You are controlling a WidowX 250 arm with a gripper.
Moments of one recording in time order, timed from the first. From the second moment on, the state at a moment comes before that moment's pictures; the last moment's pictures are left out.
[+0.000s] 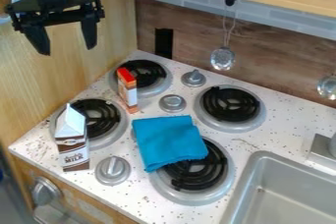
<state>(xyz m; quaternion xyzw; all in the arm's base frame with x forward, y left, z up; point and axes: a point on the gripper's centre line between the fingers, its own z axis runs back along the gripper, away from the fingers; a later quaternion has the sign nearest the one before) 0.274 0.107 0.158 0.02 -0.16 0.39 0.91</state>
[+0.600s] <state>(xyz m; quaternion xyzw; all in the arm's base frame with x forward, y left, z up) 0.296 0.117 0.120 0.02 -0.16 0.42 0.89</state>
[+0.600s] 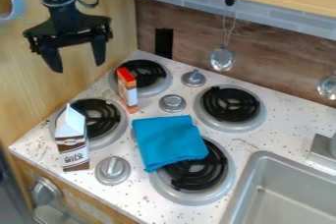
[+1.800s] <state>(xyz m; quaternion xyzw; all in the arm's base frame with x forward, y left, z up) 0.386 0.117 0.053 0.06 -0.17 0.46 0.87</state>
